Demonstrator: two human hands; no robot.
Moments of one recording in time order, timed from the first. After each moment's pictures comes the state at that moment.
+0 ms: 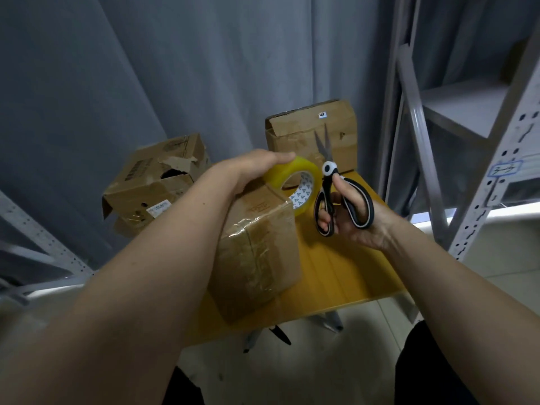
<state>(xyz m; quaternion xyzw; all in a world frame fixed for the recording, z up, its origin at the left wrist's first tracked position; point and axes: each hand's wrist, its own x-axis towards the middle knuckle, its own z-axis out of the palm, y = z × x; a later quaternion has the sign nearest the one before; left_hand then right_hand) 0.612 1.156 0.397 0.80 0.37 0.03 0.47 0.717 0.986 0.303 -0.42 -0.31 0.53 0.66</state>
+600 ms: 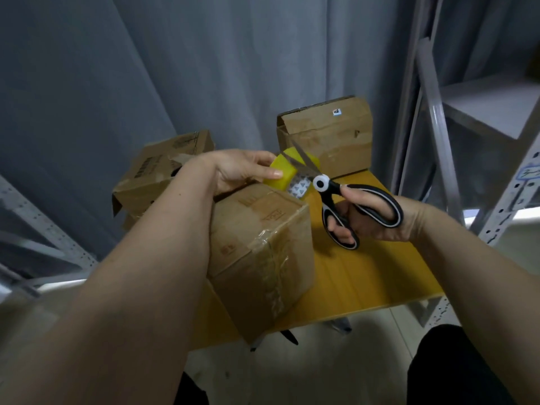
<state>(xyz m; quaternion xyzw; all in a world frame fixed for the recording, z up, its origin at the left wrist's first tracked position) 0.580 1.210 0.393 0.77 0.23 -0.05 0.59 0.738 0.988 0.314 -0.47 -0.49 0.58 0.45</state>
